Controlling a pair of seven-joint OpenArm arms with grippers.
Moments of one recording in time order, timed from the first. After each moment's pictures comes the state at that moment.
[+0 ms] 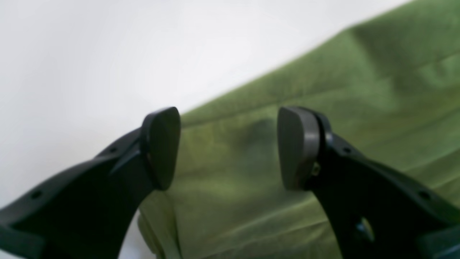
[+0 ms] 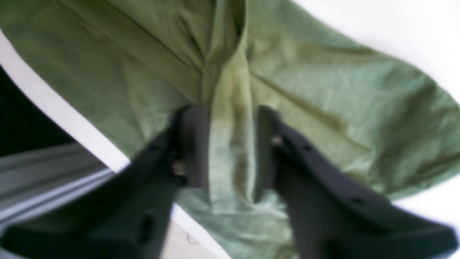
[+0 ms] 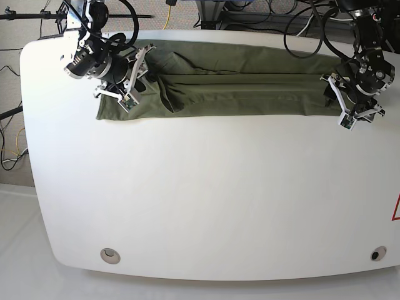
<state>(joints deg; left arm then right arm) 13.0 -17.9 -24.0 98.3 -0.7 -42.1 42.3 -19.1 10.8 10.1 113.4 29.0 39.7 -69.8</state>
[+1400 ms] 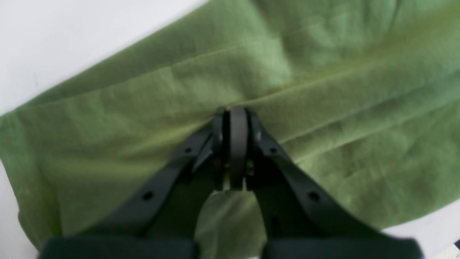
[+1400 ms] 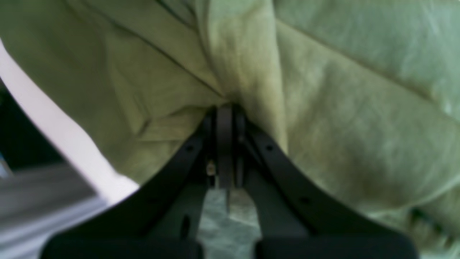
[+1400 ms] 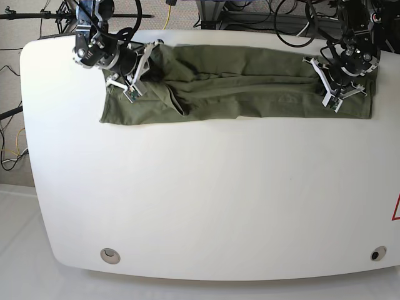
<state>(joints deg) 18.8 -13.5 -21.7 97.4 -4.5 -41.5 41.6 -19.8 9.1 8.0 97.2 21.7 40.6 -50.2</state>
